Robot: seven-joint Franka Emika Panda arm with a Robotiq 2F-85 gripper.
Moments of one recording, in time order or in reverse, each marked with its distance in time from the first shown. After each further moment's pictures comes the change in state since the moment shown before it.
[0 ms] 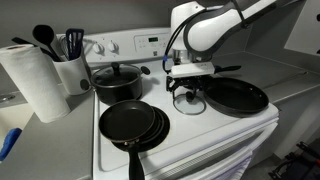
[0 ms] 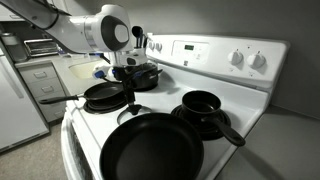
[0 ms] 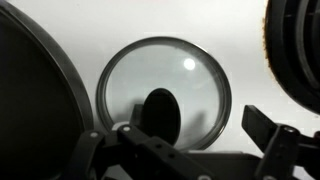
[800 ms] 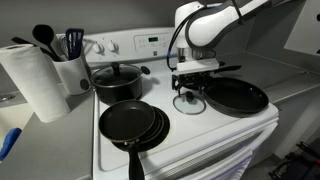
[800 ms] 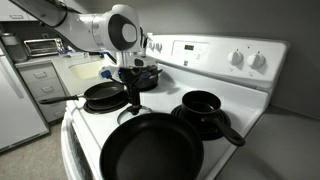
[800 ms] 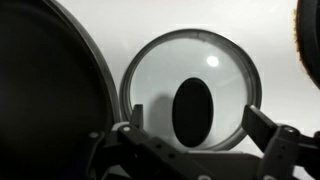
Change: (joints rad) arm -0.002 -0.002 -0.048 0.007 0.045 -0.068 -0.069
